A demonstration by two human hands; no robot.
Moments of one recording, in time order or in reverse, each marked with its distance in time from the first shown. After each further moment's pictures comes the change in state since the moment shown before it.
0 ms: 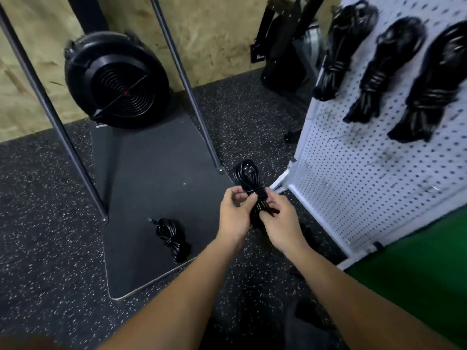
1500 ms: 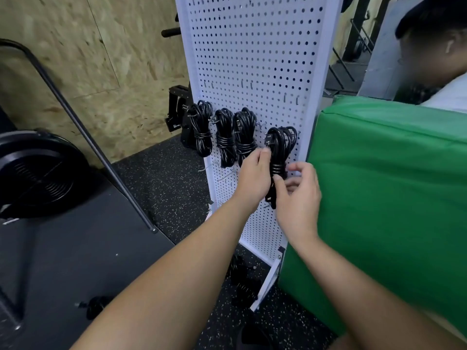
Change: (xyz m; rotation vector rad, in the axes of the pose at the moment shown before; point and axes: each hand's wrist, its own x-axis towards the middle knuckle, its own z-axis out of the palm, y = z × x) left_hand -0.121 0.183 0.274 0.234 -0.474 0.461; right_hand -0.101 -0.101 -0.257 -0.066 0.934 -0.363
